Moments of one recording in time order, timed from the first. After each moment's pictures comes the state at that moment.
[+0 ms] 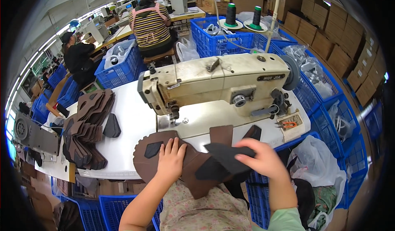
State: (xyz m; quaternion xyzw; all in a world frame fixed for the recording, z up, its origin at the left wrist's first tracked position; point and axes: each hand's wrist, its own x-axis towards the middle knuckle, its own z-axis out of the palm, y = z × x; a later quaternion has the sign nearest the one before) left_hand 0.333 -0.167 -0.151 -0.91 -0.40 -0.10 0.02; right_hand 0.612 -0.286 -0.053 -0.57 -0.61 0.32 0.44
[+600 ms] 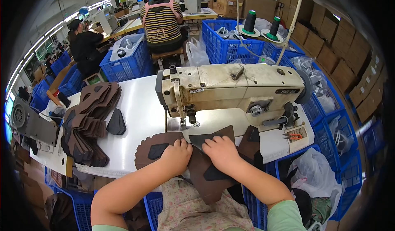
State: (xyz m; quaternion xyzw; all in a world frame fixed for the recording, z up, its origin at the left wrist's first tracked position) left_hand 0.339 -0.122 -0.113 -0.93 -0.34 0.15 -0.02; right_hand 0.533 -0.185 -0.121 -0.55 -0.82 -0.04 0.16
